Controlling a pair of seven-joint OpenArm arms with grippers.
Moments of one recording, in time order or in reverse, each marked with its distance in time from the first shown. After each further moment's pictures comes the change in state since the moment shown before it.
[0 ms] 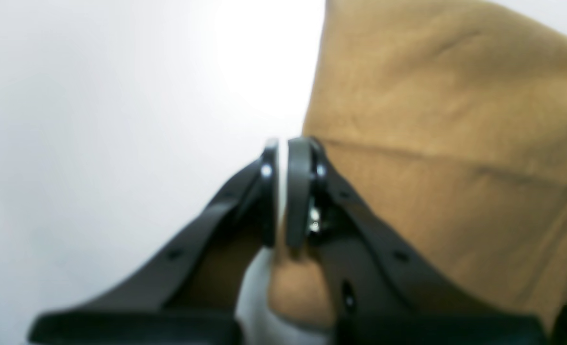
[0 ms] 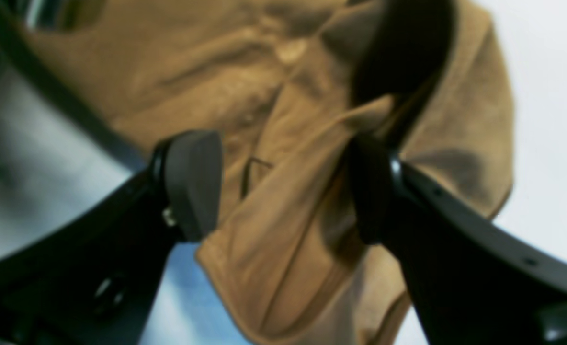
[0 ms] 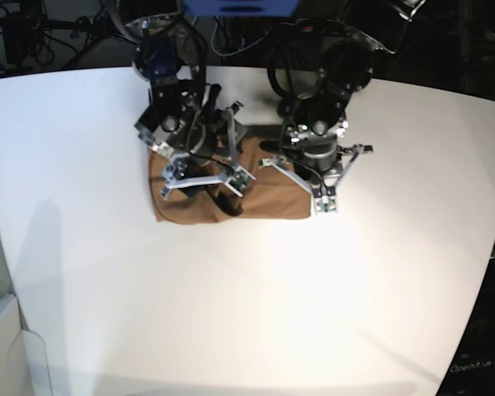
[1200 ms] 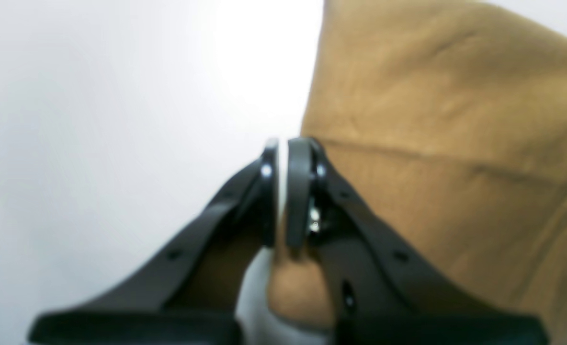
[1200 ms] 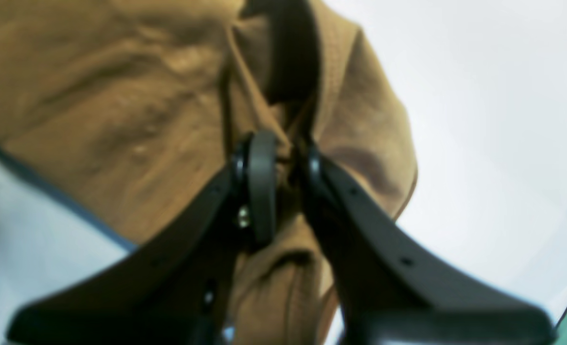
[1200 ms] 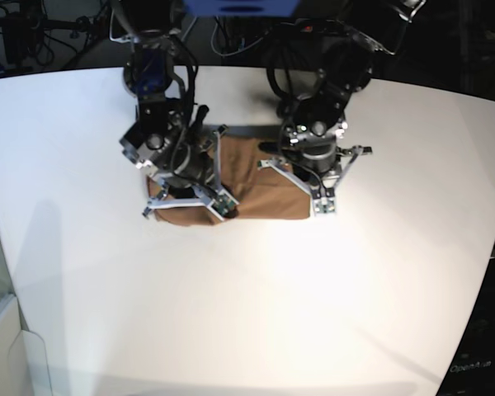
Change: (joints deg) left arm -0.5 0.0 0.3 0.2 0.0 0.0 0.0; right arm 3.5 0.5 3.4 1.3 -0.4 0.0 0.0
